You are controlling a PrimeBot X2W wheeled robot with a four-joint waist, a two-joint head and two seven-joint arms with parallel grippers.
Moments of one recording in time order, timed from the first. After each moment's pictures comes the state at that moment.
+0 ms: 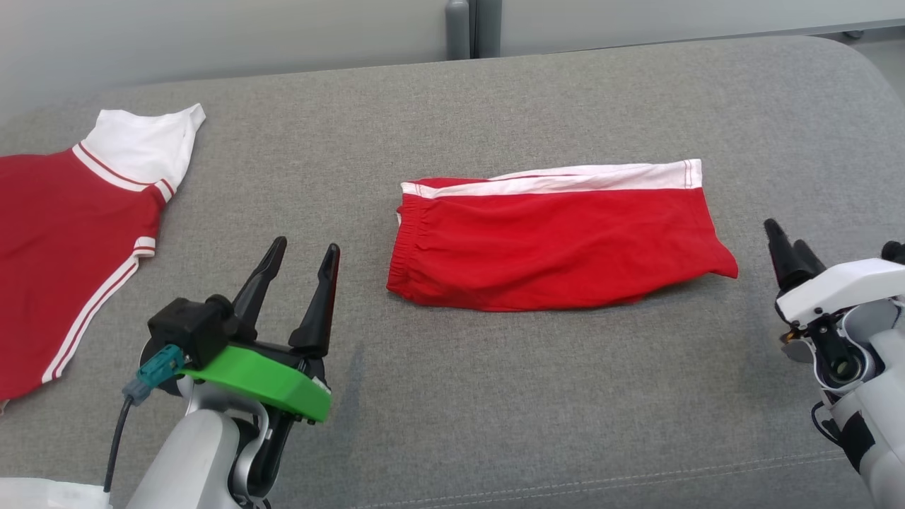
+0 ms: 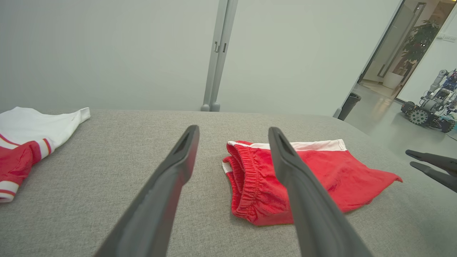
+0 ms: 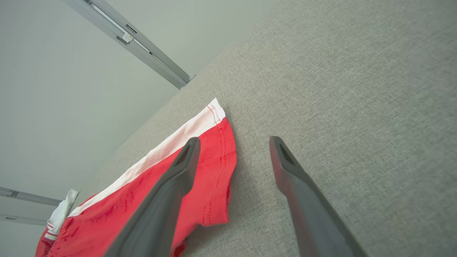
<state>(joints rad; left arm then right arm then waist) -0.24 0.14 -0.37 0.18 -0.55 -0.08 -0.24 -0.45 -0.32 0.34 0.81 1.09 0.12 -0.10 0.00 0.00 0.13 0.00</state>
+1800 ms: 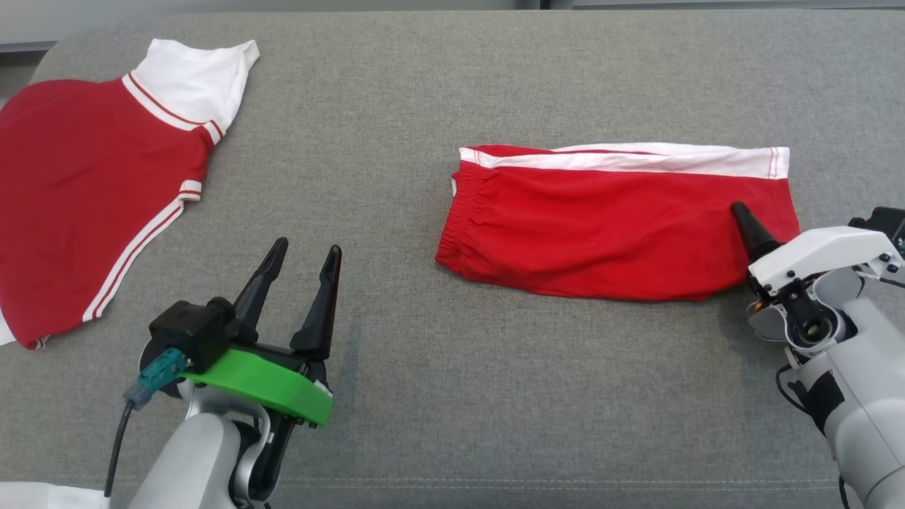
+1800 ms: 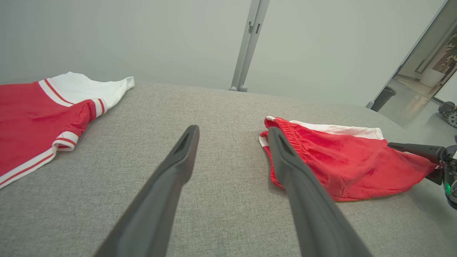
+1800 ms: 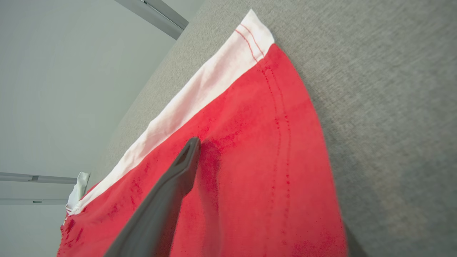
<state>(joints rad) -0.23 0.14 -0.38 0.15 -0.54 -0.06 -0.23 -0.57 -0.25 0.31 0.91 1.16 0.07 -0.01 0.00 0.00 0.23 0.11</state>
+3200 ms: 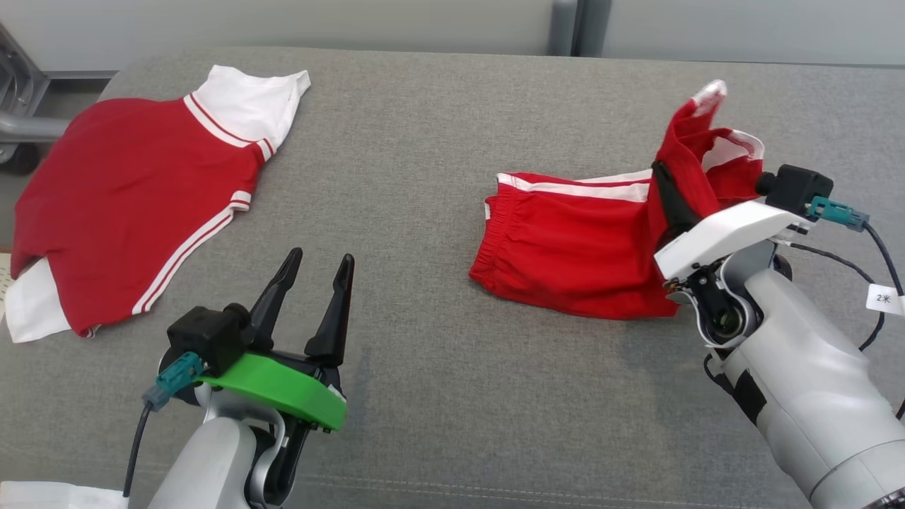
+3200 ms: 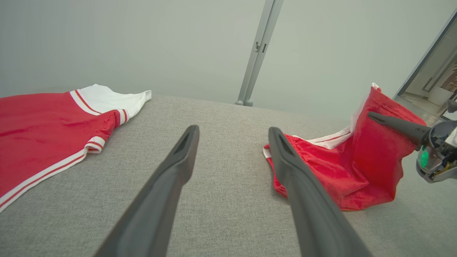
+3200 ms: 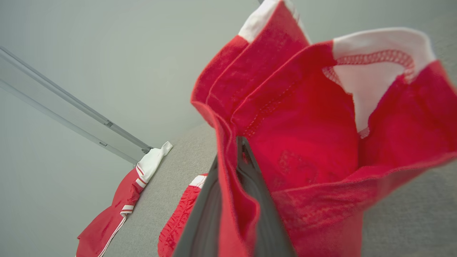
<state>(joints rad) -0.23 0.11 -0.39 0.19 -0.55 -0.06 -0.24 -0.61 -0.18 0.50 0.77 1.02 0.12 -0.21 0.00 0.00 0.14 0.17</state>
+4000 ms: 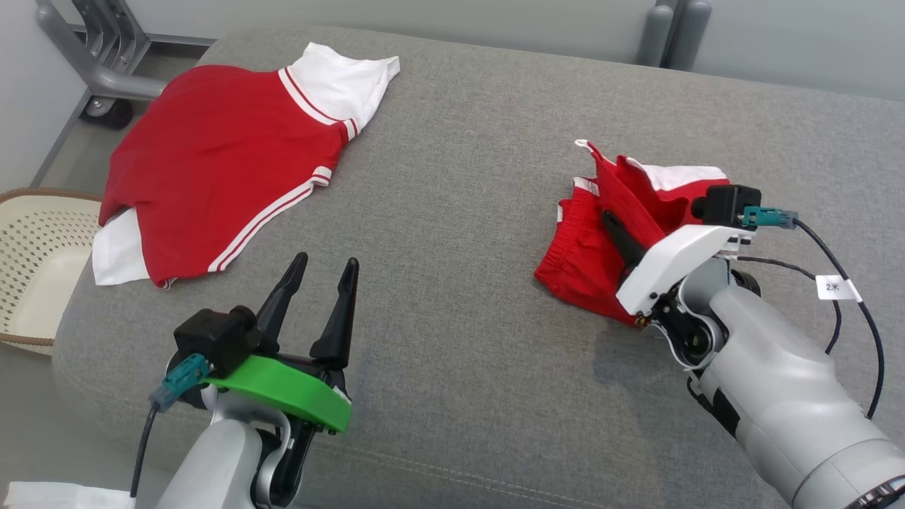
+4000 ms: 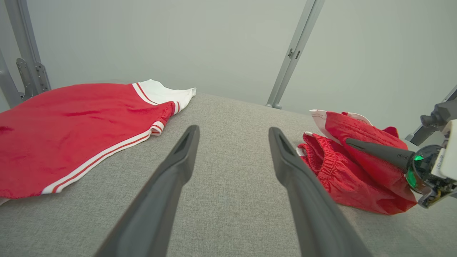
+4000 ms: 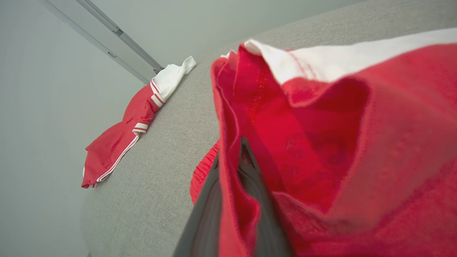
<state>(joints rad) -0.23 0.10 -0.39 0.21 -0.55 -0.06 -0.24 -0.62 -0.14 0.63 0.85 0.98 0.12 -0.09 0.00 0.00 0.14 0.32</state>
